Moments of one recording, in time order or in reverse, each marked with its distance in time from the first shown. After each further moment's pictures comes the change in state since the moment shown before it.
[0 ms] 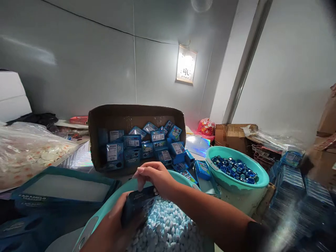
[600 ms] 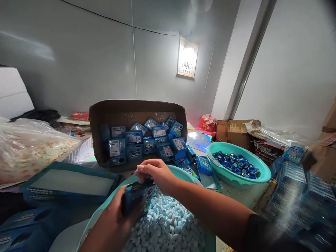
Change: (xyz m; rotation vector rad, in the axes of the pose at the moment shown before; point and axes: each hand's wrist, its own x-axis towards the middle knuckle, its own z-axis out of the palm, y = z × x) left_hand 0.003 -0.004 -0.009 -0.070 -0.040 -0.102; right_hand -0.005 -0.004 0.007 -0.032 0.054 0.045
